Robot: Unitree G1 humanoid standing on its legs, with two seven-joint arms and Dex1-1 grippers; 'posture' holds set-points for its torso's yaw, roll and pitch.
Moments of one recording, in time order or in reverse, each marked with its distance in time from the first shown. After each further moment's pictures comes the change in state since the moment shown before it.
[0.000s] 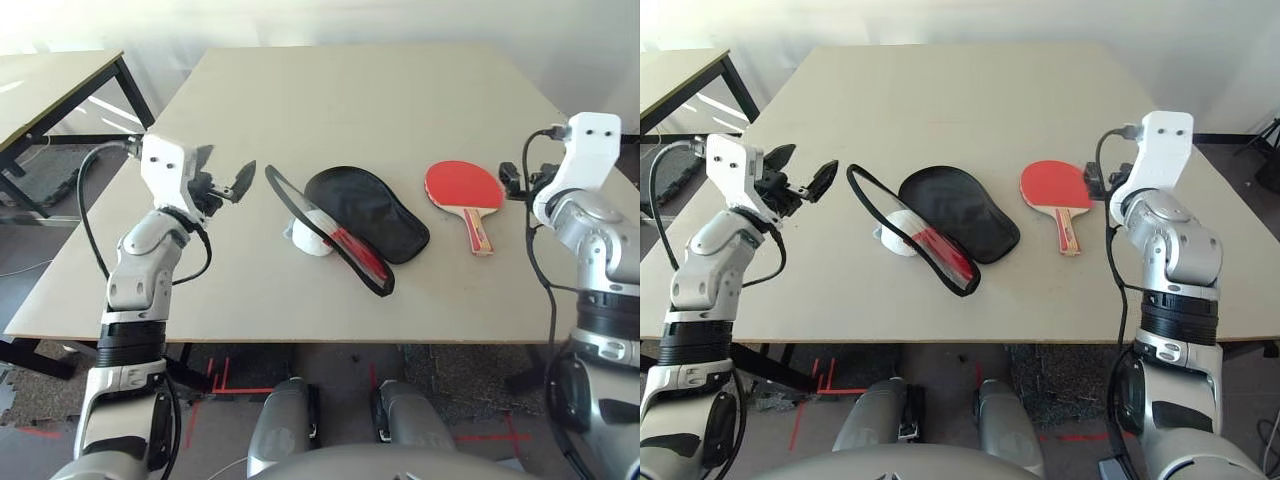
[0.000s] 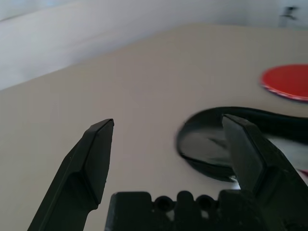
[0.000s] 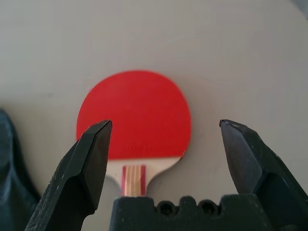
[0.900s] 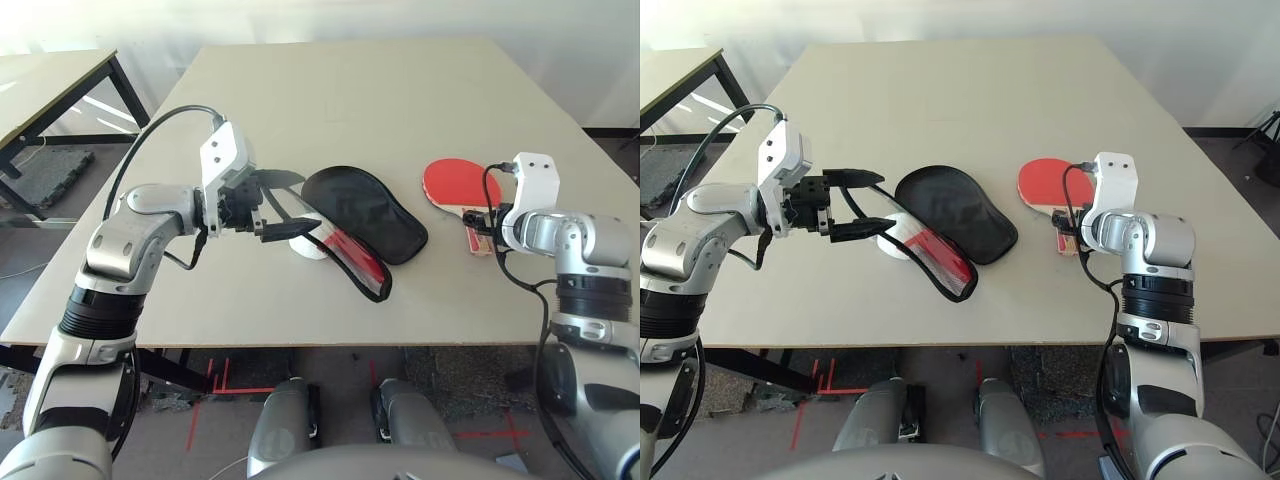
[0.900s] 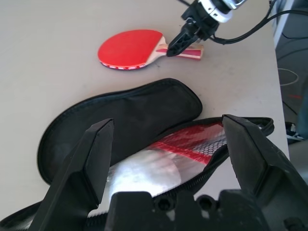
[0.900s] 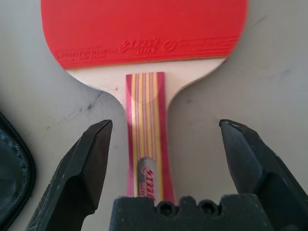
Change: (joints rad) left arm -0.150 0.140 -0.224 -0.036 -0.057 0.147 -0.476; right arm -0.053 0.068 0.058 0.292 -0.056 0.132 0.047
